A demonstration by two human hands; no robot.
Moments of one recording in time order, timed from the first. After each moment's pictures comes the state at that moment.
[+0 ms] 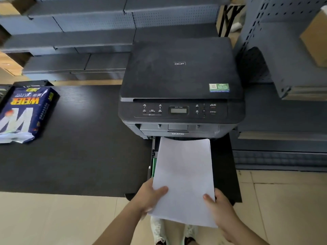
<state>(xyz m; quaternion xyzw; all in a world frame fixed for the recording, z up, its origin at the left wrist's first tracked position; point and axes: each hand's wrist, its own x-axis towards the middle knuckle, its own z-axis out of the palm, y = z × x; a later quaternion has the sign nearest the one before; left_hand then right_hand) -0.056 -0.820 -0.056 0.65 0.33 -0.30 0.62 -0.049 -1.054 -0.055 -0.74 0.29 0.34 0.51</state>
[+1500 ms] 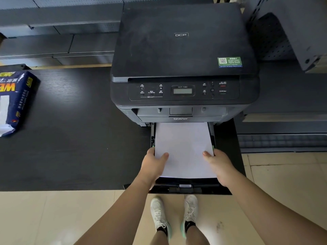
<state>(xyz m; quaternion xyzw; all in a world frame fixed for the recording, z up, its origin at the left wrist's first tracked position) 0.003 -0.819 -0.095 0.71 0.36 -0.22 0.56 0.034 -1.033 -0.103 -0.74 0.30 0.29 0.53</state>
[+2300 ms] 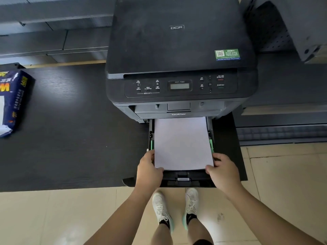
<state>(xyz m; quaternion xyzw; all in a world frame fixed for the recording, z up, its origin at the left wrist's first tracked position) -0.031 -0.816 -0.093 0.83 0.29 -0.17 0.44 -0.014 -1.042 -0.098 -0.84 0.26 0.22 0.43</state>
